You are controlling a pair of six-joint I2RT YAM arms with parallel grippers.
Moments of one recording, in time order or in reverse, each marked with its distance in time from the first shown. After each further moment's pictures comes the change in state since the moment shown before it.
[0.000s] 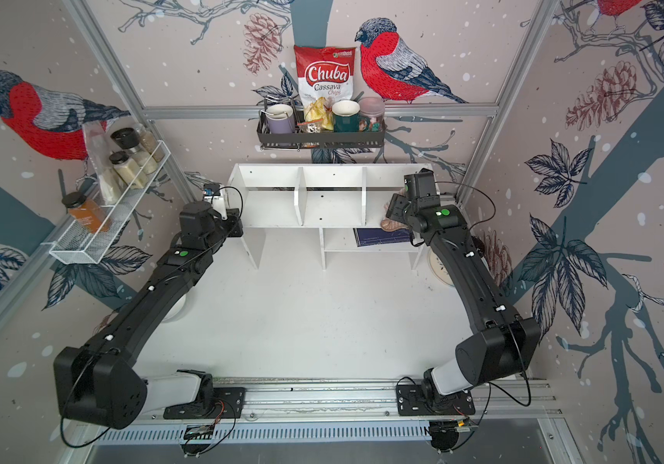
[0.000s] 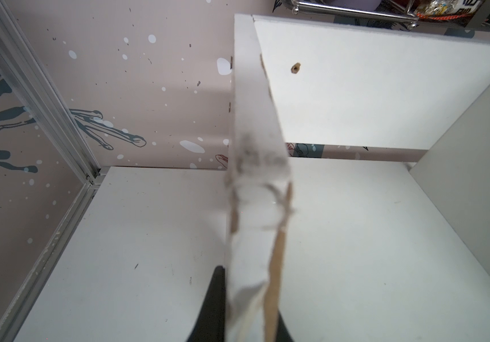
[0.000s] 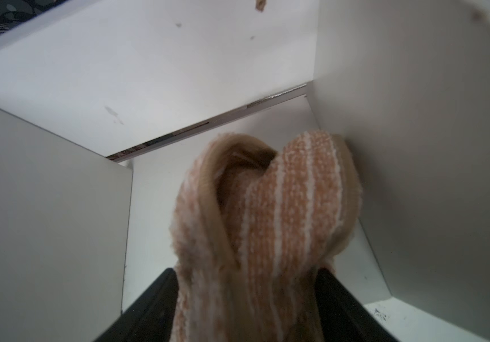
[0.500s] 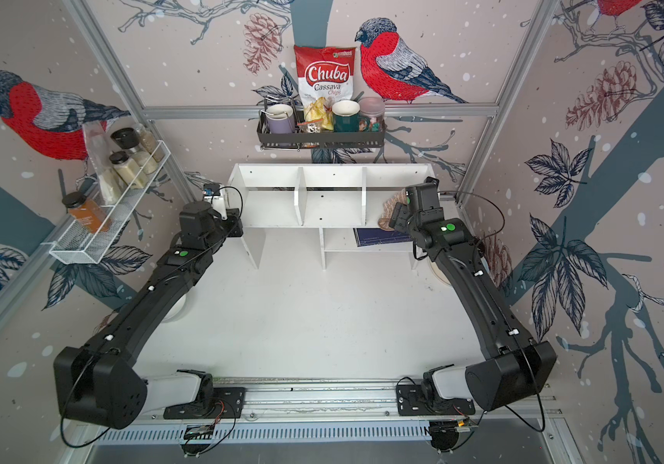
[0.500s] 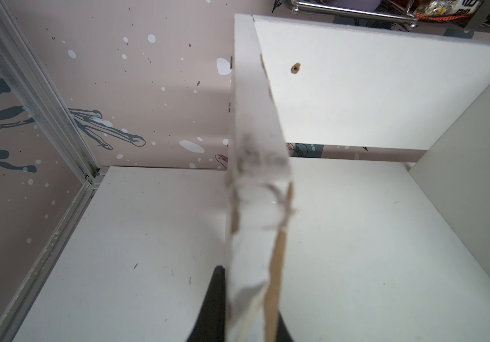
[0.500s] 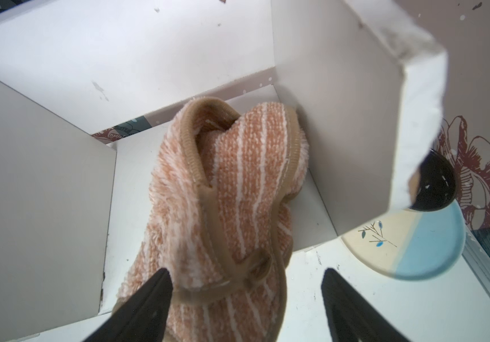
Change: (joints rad) left arm 0.000 0.000 0.000 0.000 0.003 -0.002; right arm 0.012 -0.108 -0.100 0.015 0.098 0.003
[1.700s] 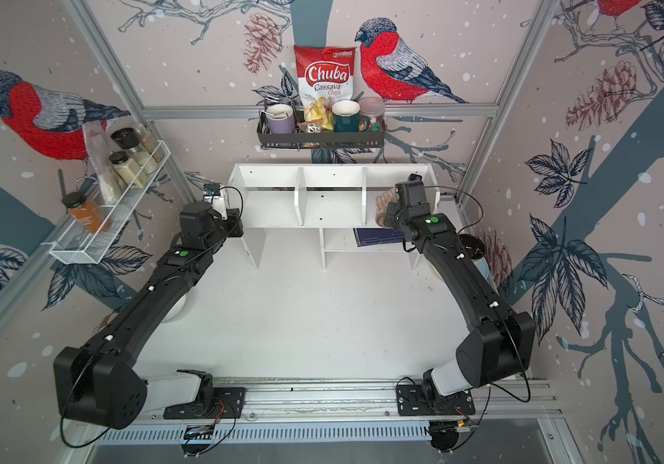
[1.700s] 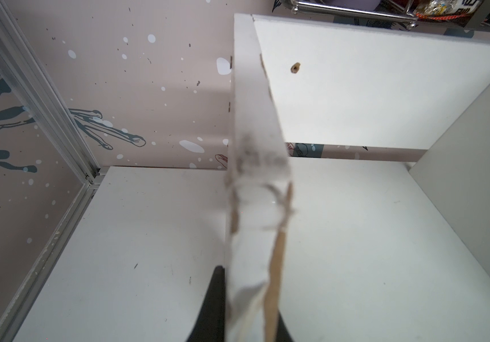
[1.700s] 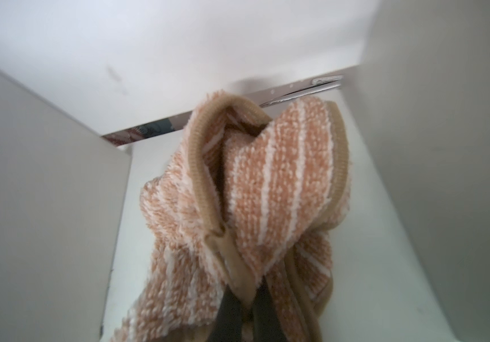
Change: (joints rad) left arm -0.004 -0.001 0.000 -0.001 -0.003 0.000; right arm 0.062 0.144 0.007 0.151 -0.075 -0.091
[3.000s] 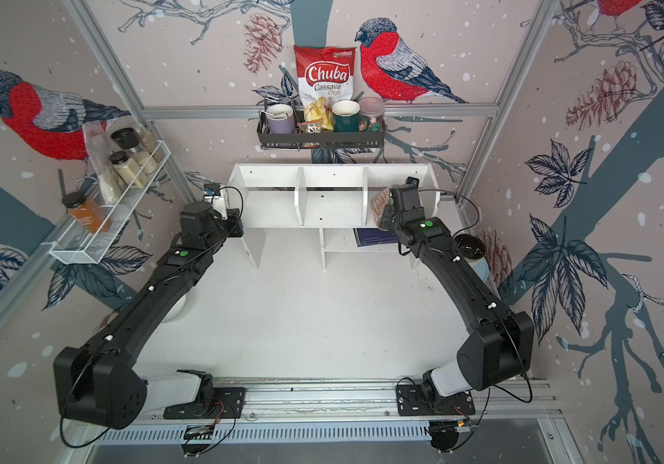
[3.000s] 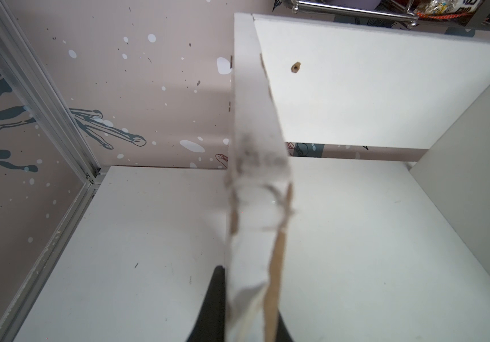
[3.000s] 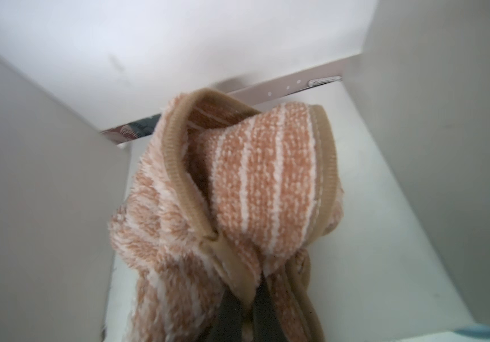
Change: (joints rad) left arm -0.002 0.000 0.002 -0.004 -0.004 0.000; right arm -0.050 -0.044 -0.072 0.040 0.072 0.065
